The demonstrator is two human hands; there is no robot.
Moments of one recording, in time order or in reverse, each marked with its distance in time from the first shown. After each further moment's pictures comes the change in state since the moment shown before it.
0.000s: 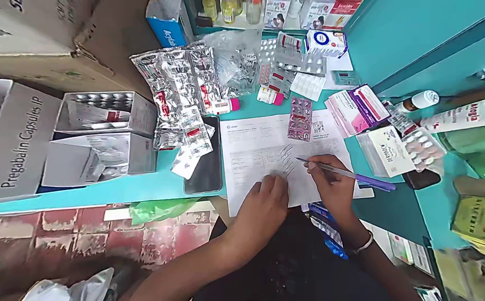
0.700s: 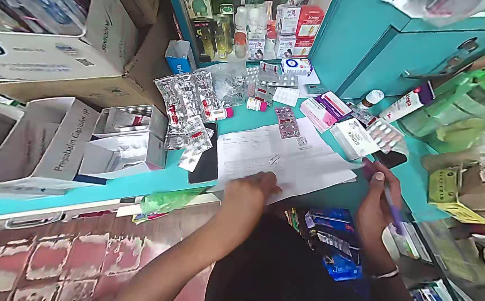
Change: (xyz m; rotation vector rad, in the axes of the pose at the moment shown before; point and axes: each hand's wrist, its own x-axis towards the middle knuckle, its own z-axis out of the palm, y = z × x) left_hand -0.018 0.005 -0.047 -0.195 0.317 -0.074; right_hand -0.071 -0.011 -0.082 -0.169 0.509 -0.094
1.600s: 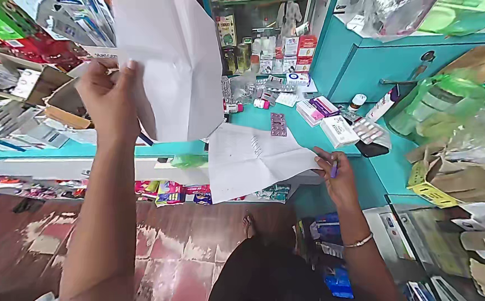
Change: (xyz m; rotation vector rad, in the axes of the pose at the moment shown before) left_hand -0.001 -0.032 -0.207 -0.328 0.800 -0.303; right_hand 0.000 -0.033 -0.006 0.490 -0.317 0.570
